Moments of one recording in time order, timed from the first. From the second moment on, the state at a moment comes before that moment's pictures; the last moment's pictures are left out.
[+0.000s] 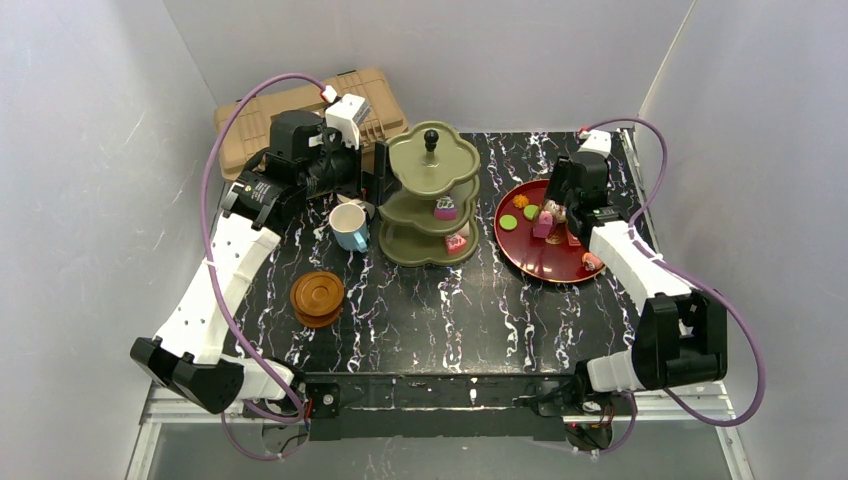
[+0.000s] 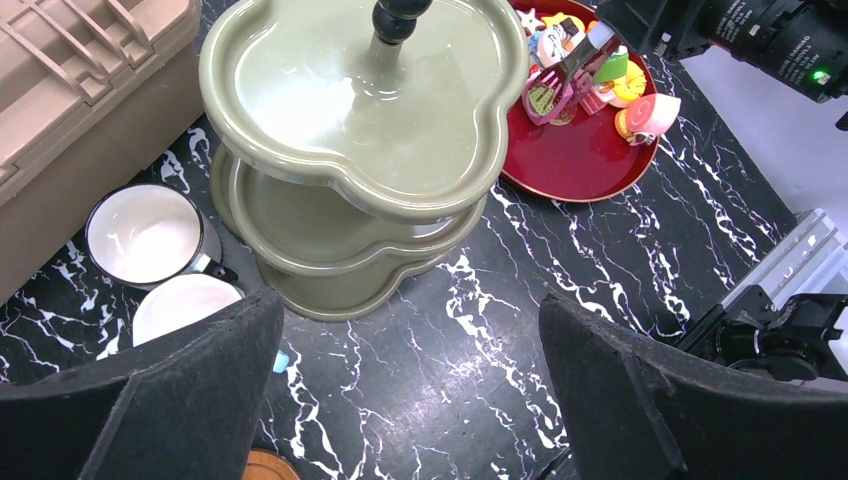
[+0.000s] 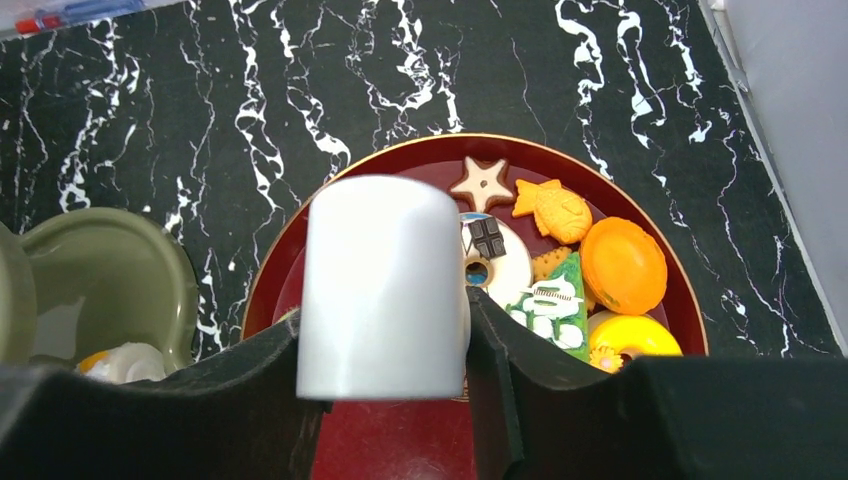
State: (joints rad) left arm -0.43 1.32 1.61 -0.77 0.28 -0.12; right arm 0.19 1.38 0.97 -0.04 0.27 0.23
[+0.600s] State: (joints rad) left arm -0.43 1.32 1.61 -0.77 0.28 -0.12; right arm 0.28 1.27 0.99 -0.01 0.20 0.23
